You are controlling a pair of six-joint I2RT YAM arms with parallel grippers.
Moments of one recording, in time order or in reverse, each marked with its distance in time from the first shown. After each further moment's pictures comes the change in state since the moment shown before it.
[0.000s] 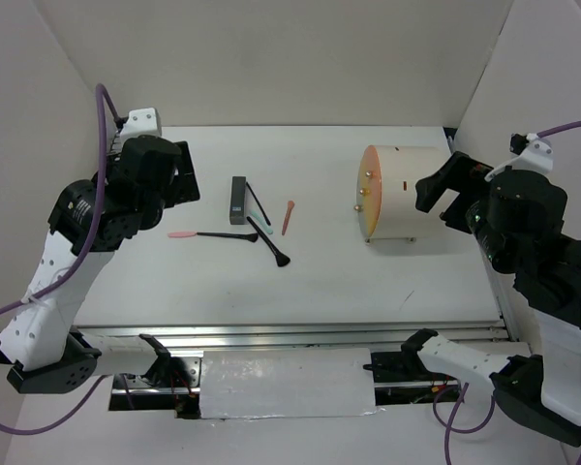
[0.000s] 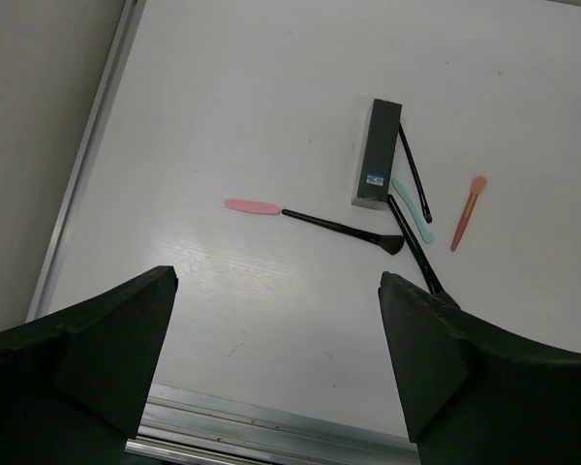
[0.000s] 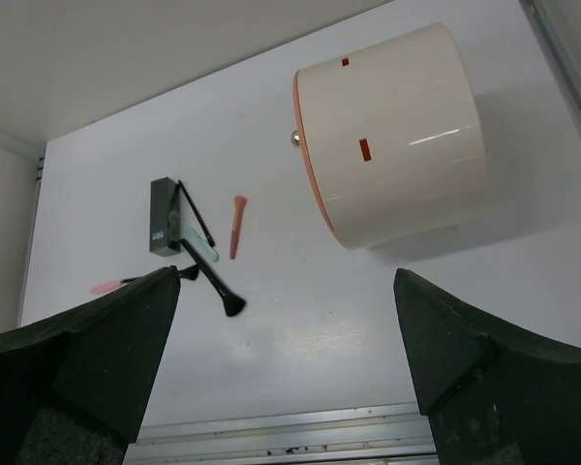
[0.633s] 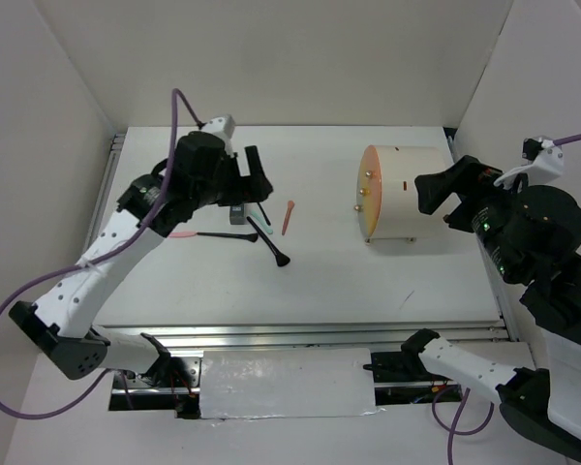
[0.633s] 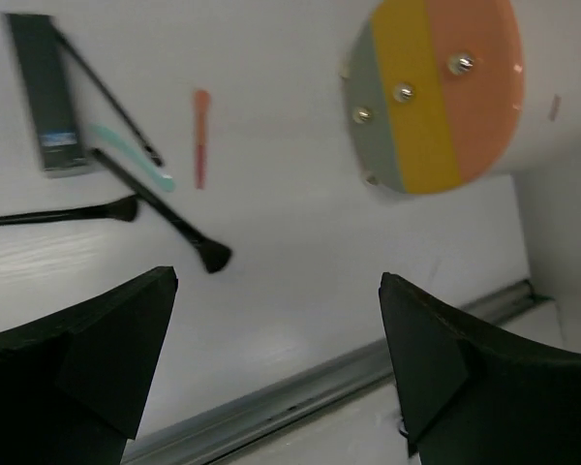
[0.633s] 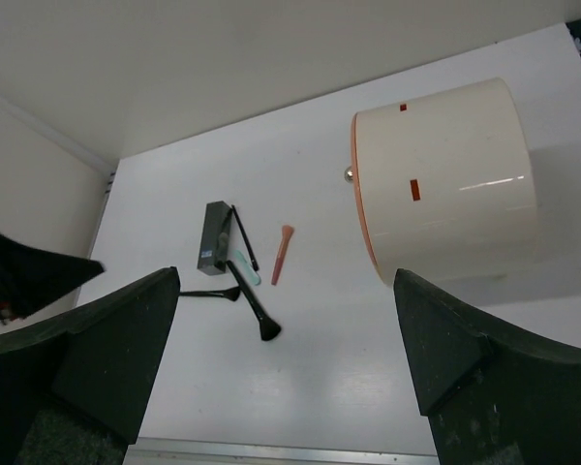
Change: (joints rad) left arm 0.000 0.077 -0.206 0.385 0.501 -0.050; right arm 0.000 -0.100 -0.105 0.192 -0.069 -0.076
